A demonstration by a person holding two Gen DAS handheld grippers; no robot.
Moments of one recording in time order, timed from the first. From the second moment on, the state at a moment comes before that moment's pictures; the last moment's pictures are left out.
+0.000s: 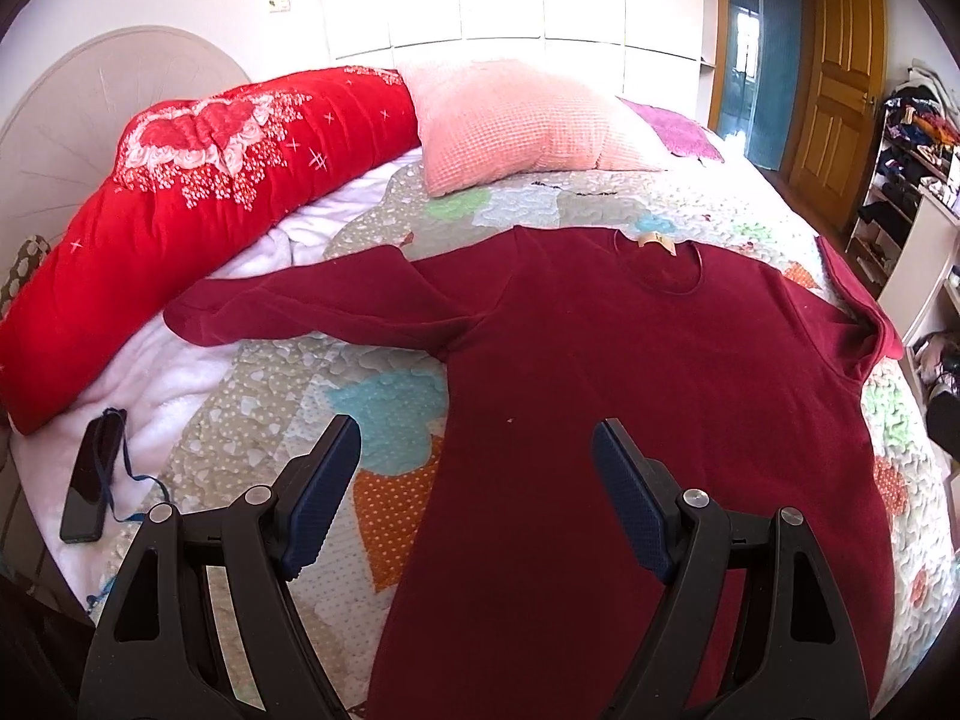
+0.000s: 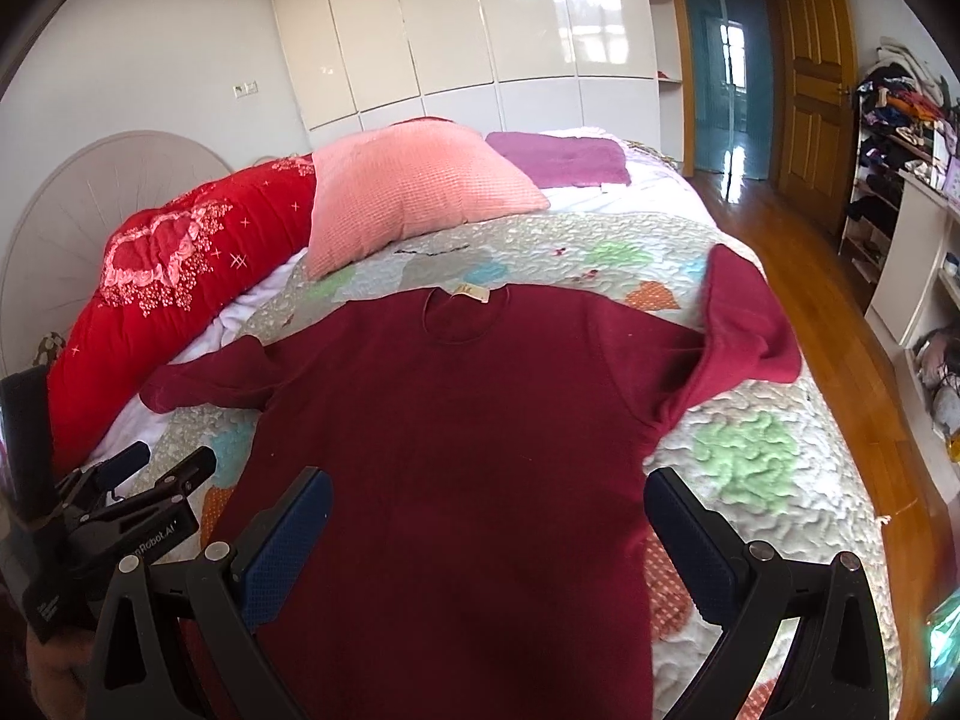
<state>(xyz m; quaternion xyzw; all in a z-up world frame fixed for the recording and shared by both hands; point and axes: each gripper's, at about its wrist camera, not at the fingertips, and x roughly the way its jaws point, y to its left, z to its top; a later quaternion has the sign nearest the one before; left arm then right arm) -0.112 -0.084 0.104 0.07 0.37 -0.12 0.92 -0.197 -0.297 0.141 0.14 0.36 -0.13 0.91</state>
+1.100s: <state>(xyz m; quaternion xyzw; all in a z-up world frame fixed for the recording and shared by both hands) -0.075 -0.106 0.065 0.07 0.41 -0.13 0.90 -0.128 -0.303 0.078 0.15 0.39 -0.15 0.89</state>
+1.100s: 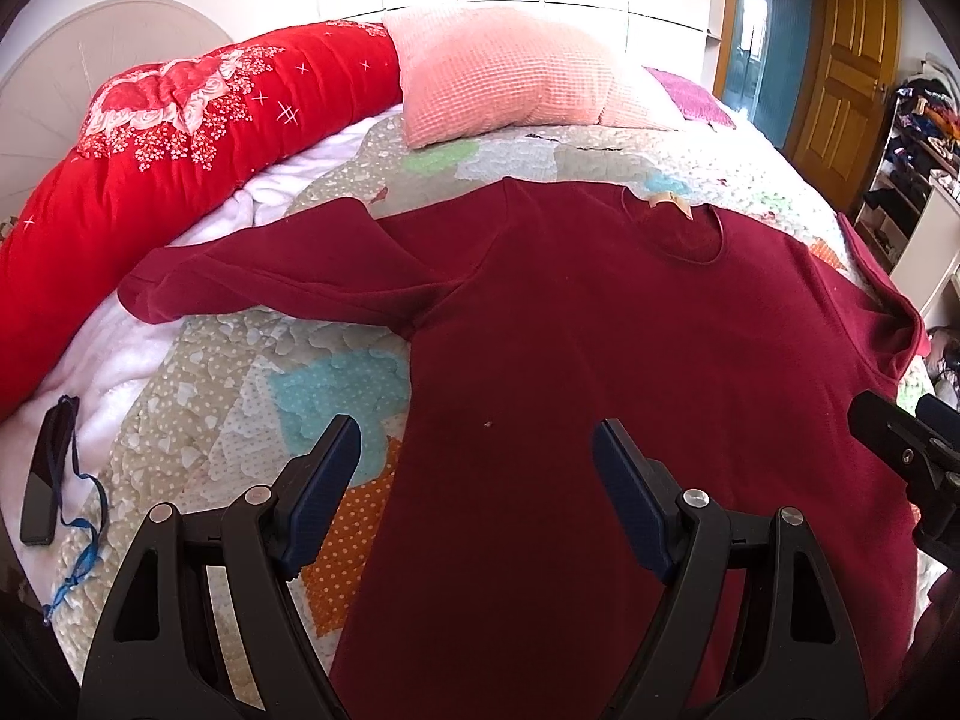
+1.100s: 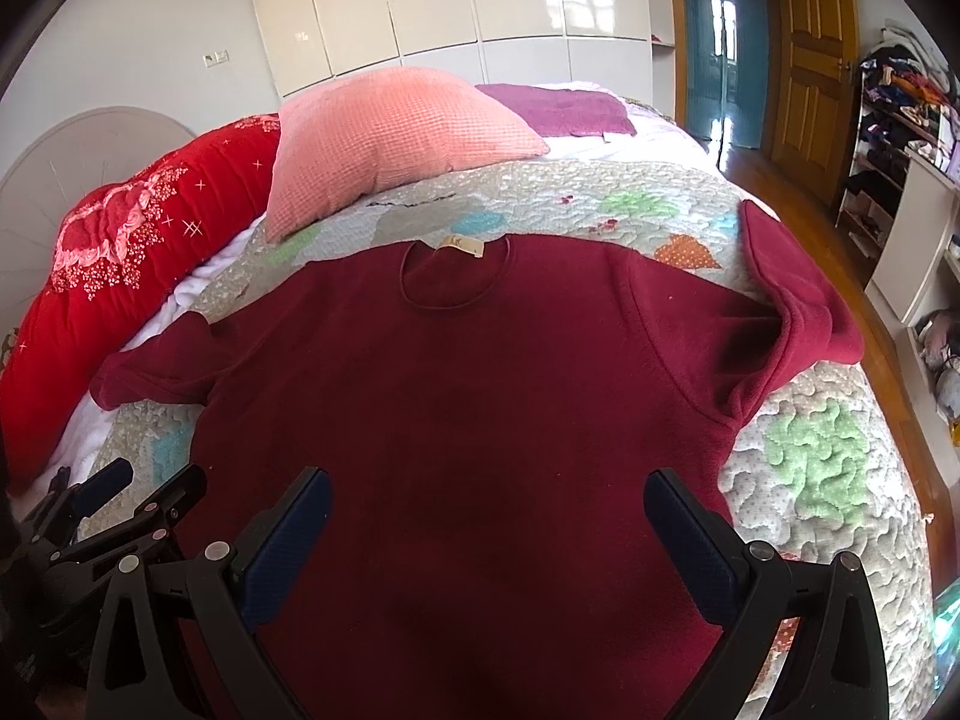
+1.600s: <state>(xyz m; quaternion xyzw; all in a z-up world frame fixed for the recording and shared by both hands) -0.060 -0.109 0.058 0.07 0.42 -0.12 0.90 -0.106 -0.302 0.061 0.14 0.41 -0.15 0.89</state>
